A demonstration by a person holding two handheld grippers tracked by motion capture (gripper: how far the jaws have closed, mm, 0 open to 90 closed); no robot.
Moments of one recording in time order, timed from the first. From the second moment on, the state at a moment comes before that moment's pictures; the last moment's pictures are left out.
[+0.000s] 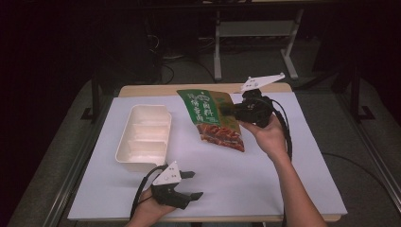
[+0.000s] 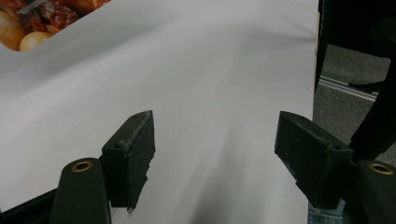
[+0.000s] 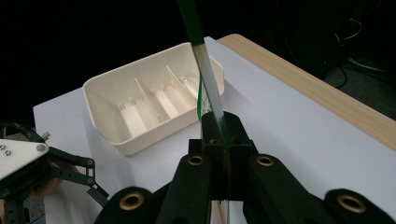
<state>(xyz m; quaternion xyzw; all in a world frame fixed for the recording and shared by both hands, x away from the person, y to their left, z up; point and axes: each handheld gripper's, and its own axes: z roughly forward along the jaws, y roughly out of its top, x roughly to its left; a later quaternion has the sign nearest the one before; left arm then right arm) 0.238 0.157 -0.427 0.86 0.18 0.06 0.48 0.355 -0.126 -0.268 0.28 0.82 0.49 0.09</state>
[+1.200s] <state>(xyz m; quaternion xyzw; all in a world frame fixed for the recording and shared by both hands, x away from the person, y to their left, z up) 0.237 0.162 -0.428 0.86 0.18 0.06 0.48 0.375 -0.057 -0.254 0.23 0.83 0.51 0.08</state>
